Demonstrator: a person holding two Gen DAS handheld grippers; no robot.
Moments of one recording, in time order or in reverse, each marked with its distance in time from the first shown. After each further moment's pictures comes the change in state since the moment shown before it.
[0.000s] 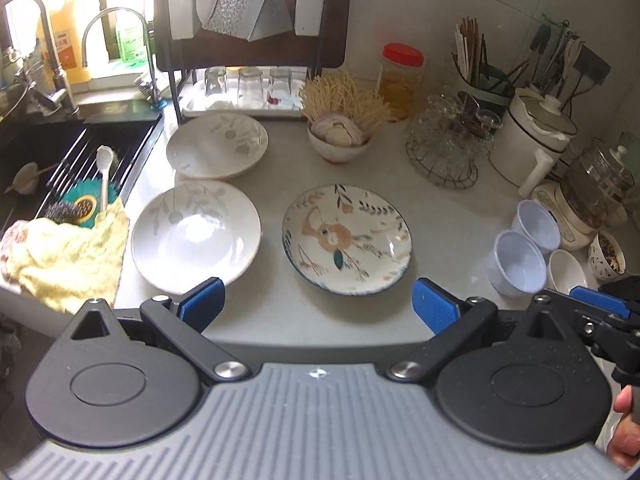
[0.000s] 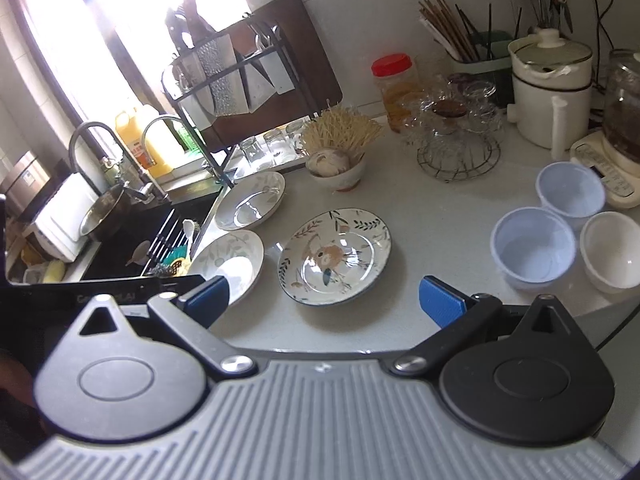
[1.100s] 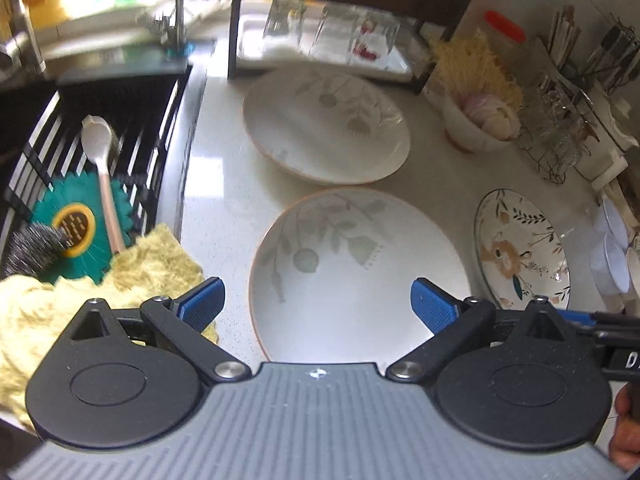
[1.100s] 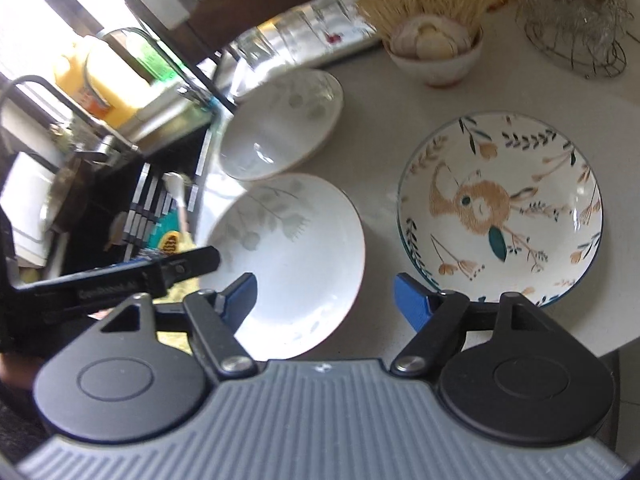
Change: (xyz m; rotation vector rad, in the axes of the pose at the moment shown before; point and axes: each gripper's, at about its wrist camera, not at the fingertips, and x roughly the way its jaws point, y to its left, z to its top) left arm 0.180 0.244 0.062 0.002 0.176 -0.143; right arm 0.238 0.129 -0.011 0.149 0.282 -0.086
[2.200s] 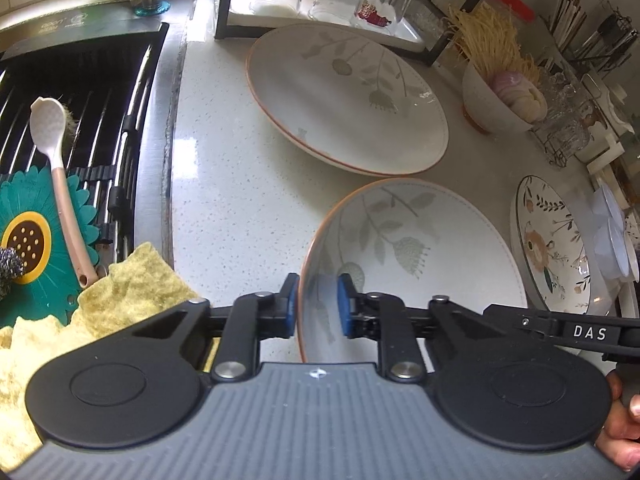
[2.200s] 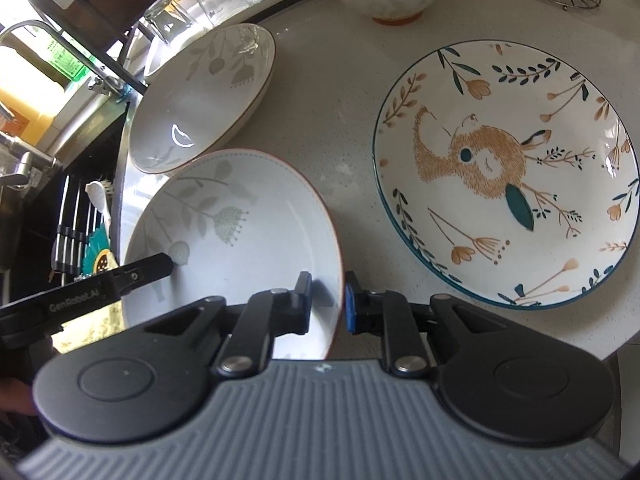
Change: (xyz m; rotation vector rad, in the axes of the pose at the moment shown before) left arm 0.067 0.046 0.021 0.058 0.071 -0.115; right arm 0.069 0.004 0.006 0.139 0.038 -0.159
